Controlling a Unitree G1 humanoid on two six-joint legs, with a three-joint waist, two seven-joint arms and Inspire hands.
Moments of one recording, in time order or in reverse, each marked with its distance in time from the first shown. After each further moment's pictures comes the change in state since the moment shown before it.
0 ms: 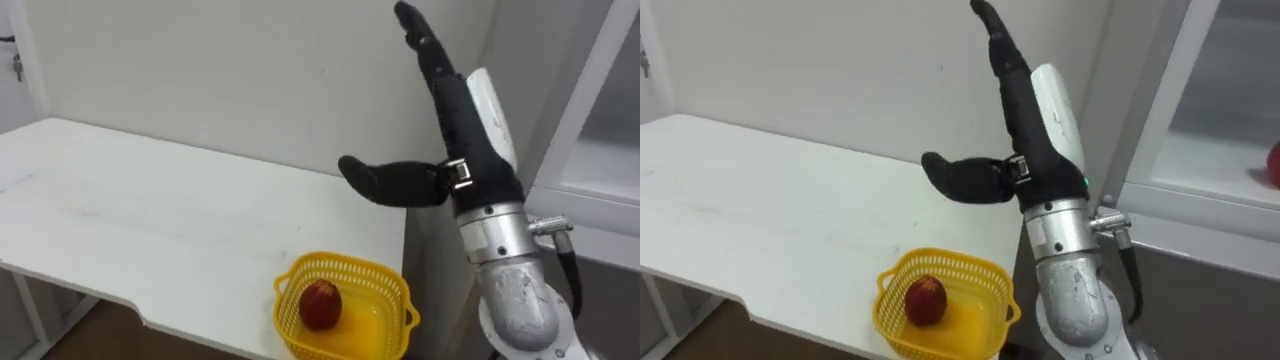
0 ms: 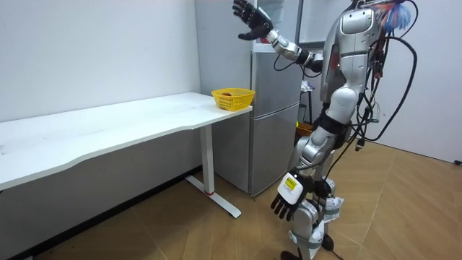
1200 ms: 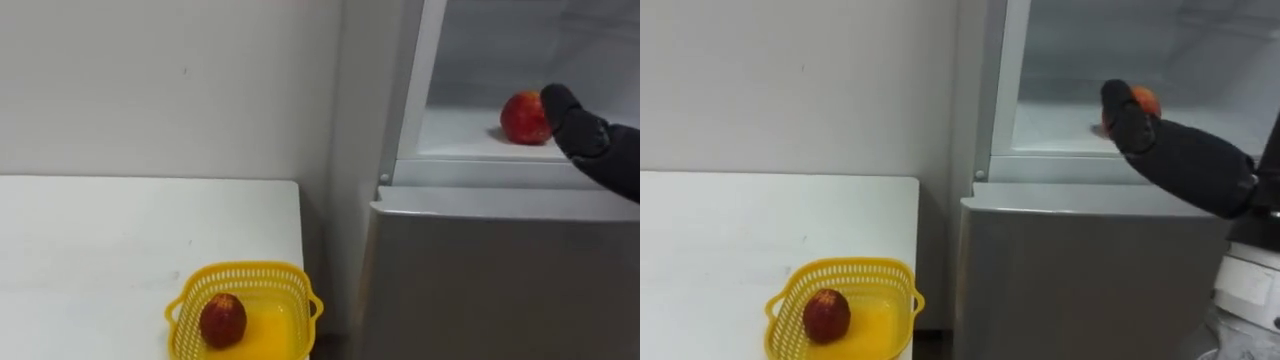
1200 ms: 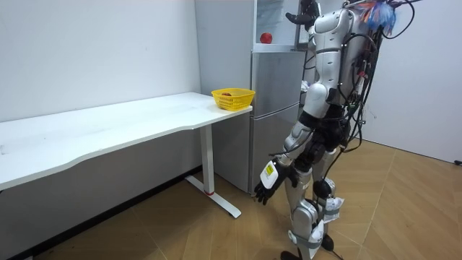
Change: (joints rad) left arm 0.035 -0.019 0.008 0.021 -0.004 -0.056 0.092; right arm 0.308 -0.017 -0.359 -0.297 0.178 -0.082 -0.214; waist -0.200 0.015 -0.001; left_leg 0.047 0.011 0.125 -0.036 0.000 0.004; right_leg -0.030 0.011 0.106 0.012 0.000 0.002
